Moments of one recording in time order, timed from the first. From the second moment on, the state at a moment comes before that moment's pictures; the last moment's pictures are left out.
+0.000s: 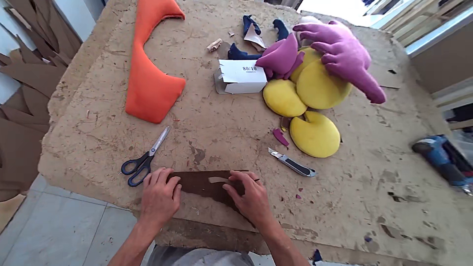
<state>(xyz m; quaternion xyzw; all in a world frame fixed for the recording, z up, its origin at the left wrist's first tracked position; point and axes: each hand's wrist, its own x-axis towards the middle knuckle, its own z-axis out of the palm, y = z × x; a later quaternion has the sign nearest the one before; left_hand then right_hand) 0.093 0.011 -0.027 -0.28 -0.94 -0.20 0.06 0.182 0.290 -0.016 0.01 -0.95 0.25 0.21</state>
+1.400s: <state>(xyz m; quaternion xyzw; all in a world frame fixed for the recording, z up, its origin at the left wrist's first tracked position) 0.054 -0.019 -0.008 -0.07 -0.98 -0.17 0.07 0.201 0.345 -0.040 -0.03 -0.95 0.30 0.11</state>
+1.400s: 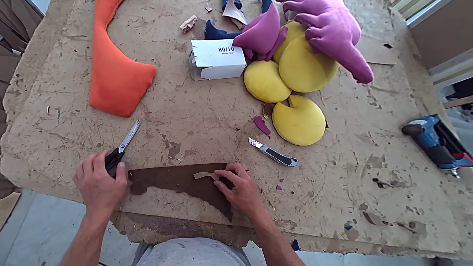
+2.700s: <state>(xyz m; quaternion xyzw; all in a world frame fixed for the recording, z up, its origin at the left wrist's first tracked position) 0.240 0.232 0.067 -0.24 -0.51 -0.76 -0.33 0.306 0.452 0.072 0.01 -0.59 0.75 -0.29</state>
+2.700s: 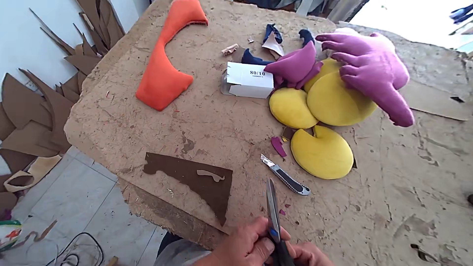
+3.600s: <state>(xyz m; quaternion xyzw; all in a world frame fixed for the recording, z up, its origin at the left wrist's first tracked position) 0.249 0.178 -0.051 -0.34 -0.88 -0.33 0.06 0.147 0.522 0.039 0.03 -0.69 0.36 -0.63</state>
